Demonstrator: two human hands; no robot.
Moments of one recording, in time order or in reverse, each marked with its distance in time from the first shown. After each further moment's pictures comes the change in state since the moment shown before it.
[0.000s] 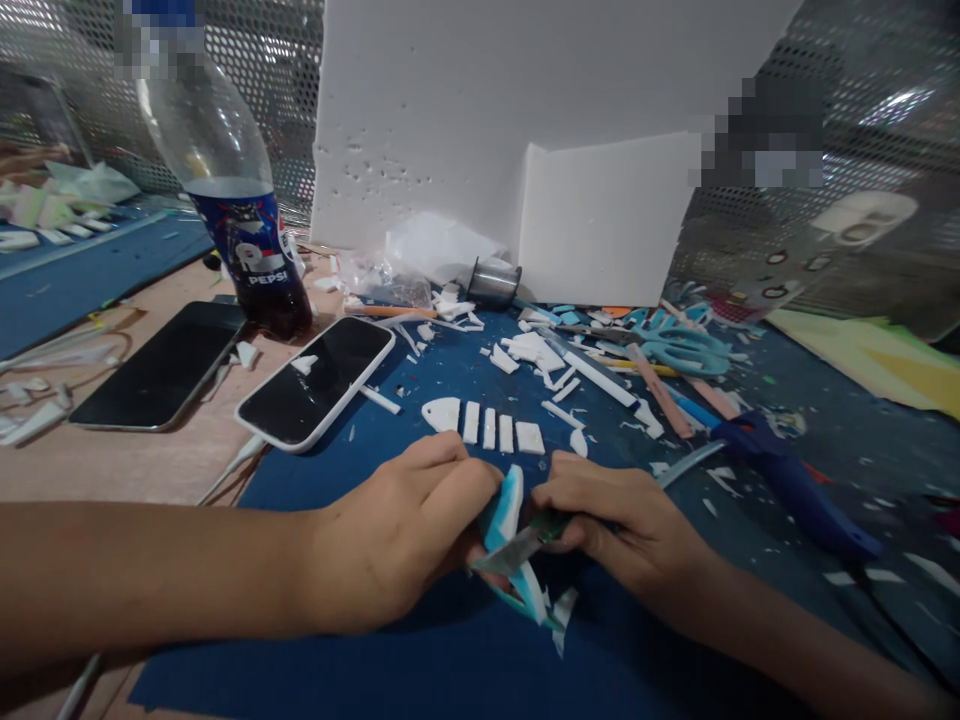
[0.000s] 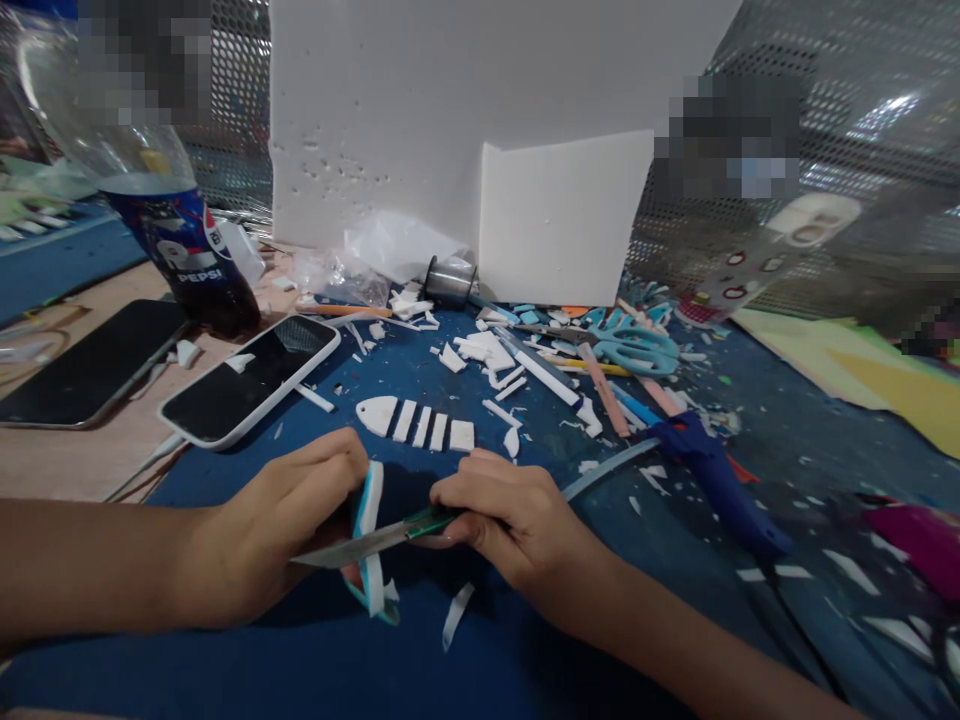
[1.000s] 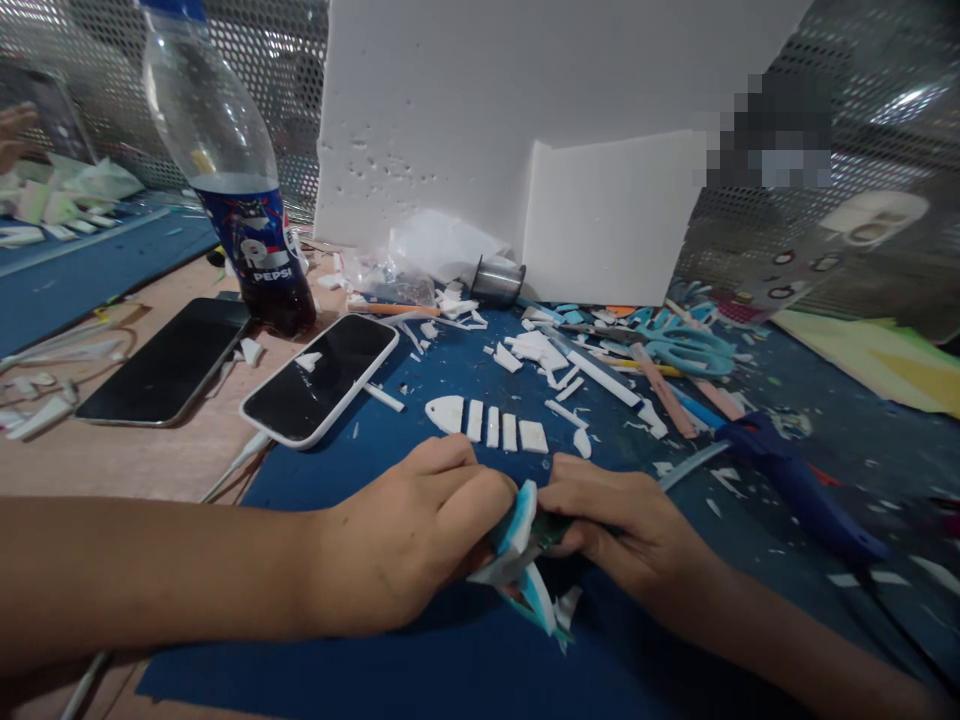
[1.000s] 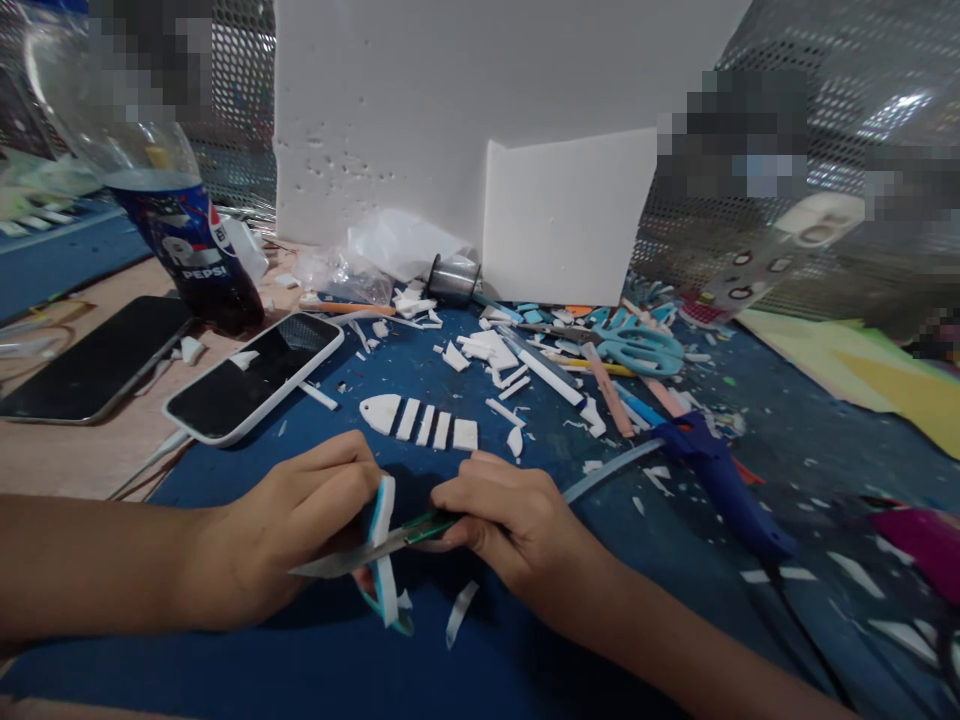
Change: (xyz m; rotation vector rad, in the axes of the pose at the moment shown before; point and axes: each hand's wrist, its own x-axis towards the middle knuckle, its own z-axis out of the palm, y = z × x) left_hand 0.000 0.000 0.001 0.079 -0.027 0.067; right_hand -0.001 0.000 0.003 0.008 0.010 -0.027
